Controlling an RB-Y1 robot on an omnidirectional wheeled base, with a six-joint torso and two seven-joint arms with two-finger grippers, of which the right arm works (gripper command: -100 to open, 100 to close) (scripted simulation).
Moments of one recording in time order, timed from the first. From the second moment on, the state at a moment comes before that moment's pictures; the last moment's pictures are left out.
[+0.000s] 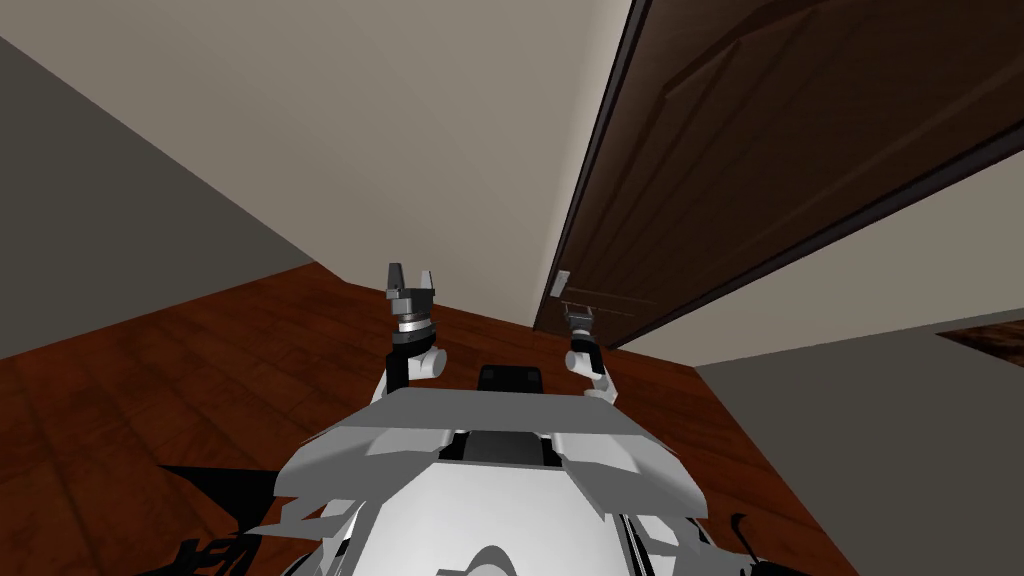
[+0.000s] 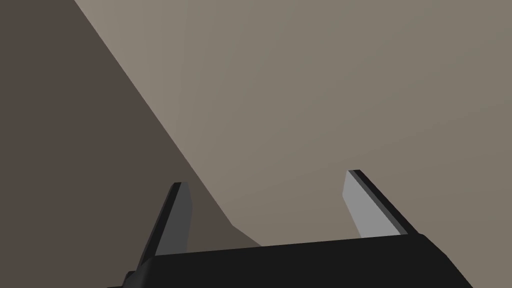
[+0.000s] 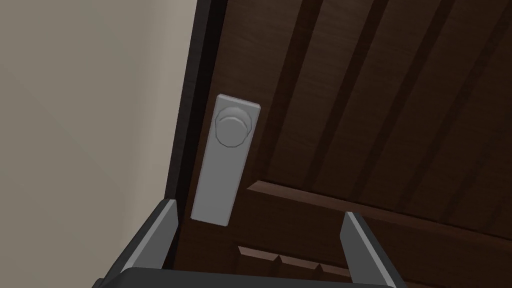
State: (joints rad) arm 0.25 -0.08 -0.08 -1.58 -0.35 -0.30 -1.13
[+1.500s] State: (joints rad) arm 0.23 -0.18 -0.18 -1.43 -0.45 -0.31 -1.33
